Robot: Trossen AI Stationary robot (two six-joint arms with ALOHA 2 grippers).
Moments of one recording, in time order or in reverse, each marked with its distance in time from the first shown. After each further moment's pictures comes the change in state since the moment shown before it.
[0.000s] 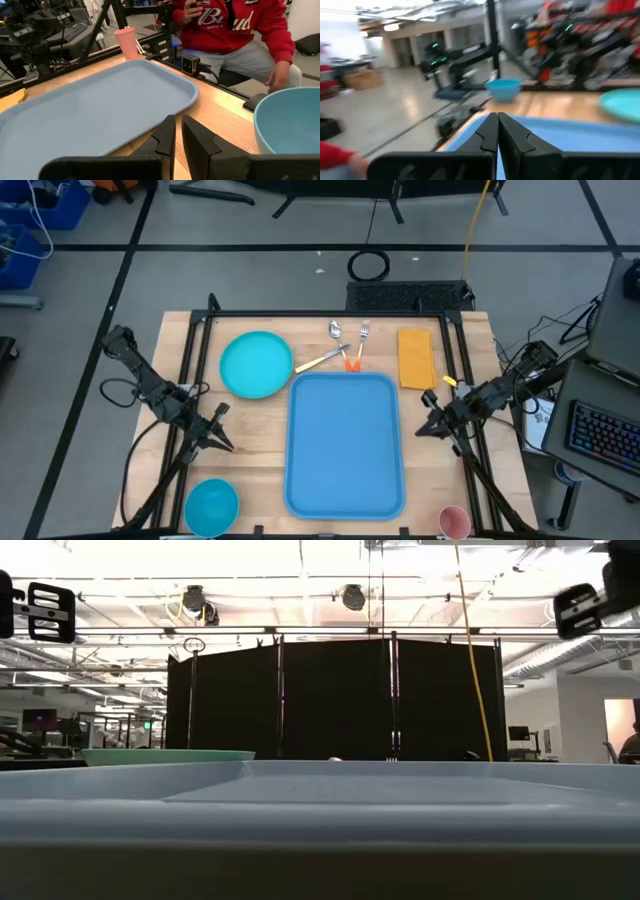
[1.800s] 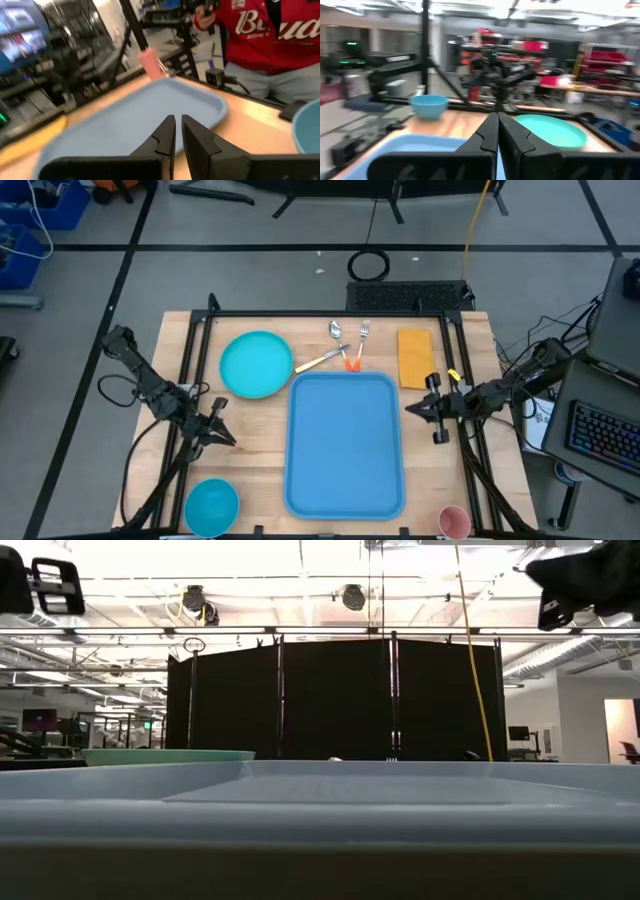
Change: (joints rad) left arm 0.002 0.001 0.000 0.125 -0.088 0.214; right arm -0.079 0.201 0.000 0.262 0.287 -0.231
